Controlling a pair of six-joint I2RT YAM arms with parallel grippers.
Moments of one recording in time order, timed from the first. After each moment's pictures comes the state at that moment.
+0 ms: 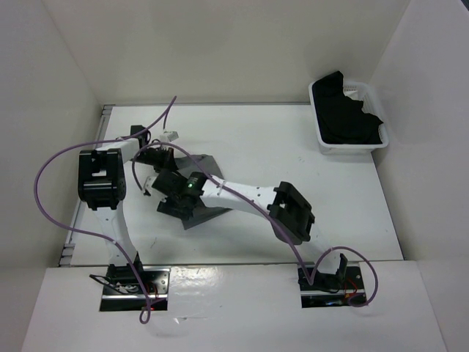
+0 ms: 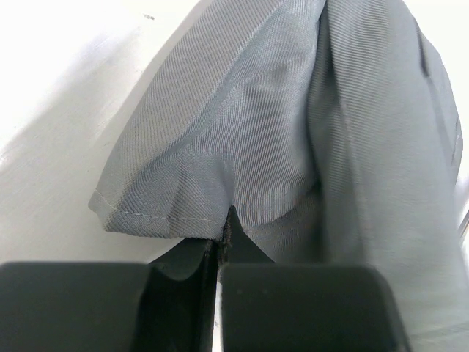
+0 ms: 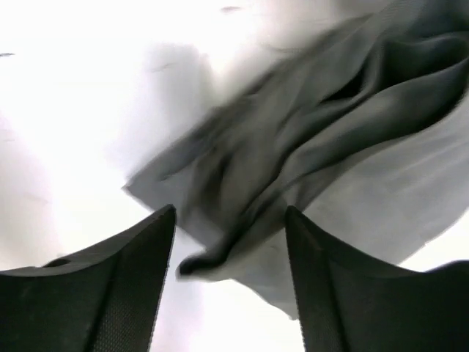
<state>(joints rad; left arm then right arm) 0.08 2.08 1.37 -0.60 0.84 0.42 1.16 2.20 1.94 -0.74 0.17 -0.20</state>
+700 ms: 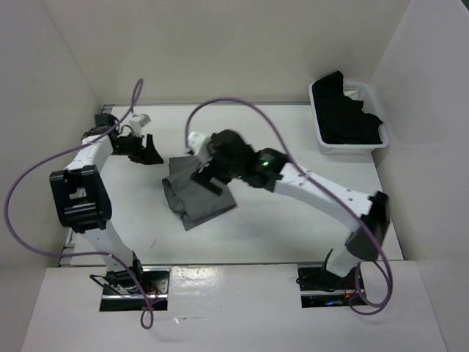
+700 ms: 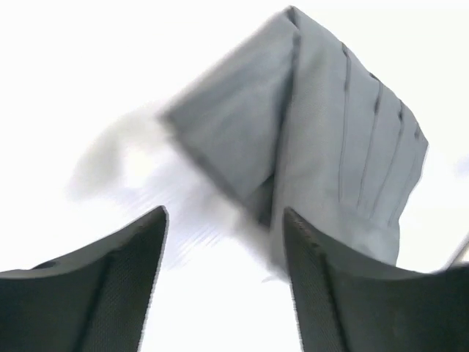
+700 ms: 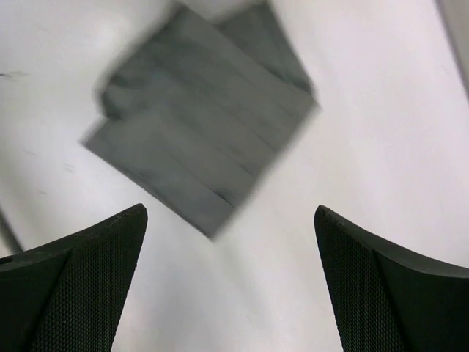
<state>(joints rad) 0.22 1.83 1.36 -0.67 0.82 0.43 1.03 1.64 1.62 -0.64 0.10 -0.27</state>
